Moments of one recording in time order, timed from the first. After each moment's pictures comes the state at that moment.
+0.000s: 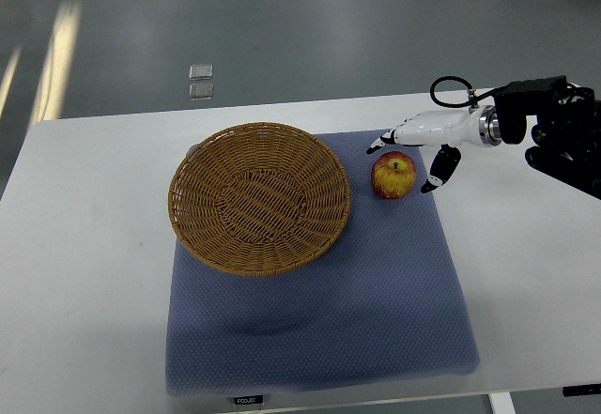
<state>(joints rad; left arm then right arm) 0.03 0.00 -0.09 -0.13 0.07 -0.05 -0.02 1.15 -0.47 -0.02 0.83 -1.55 0.18 0.46</state>
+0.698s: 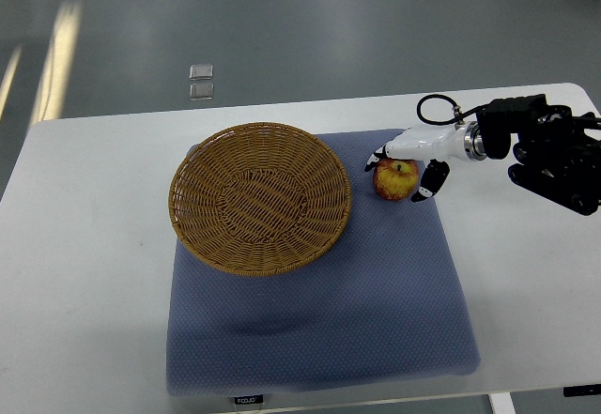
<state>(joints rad) 0.03 0.00 -0.09 -0.13 0.07 -0.05 -0.02 1.12 -0.40 -0.04 0.78 -1.58 0.14 0.42</state>
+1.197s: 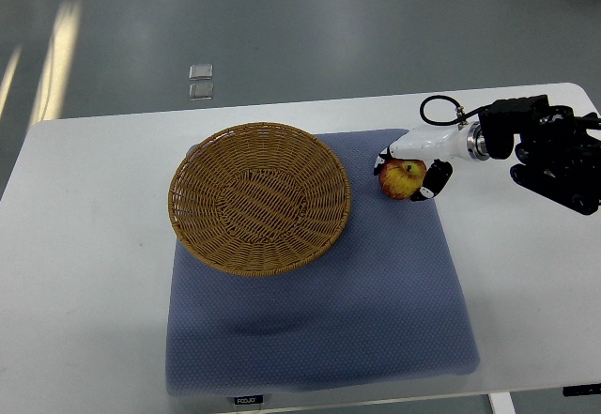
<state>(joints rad) 0.03 0.00 -0.09 -0.13 0.07 -0.05 -0.02 1.13 -0.40 -0.05 0.76 -1.58 0.14 0.42</state>
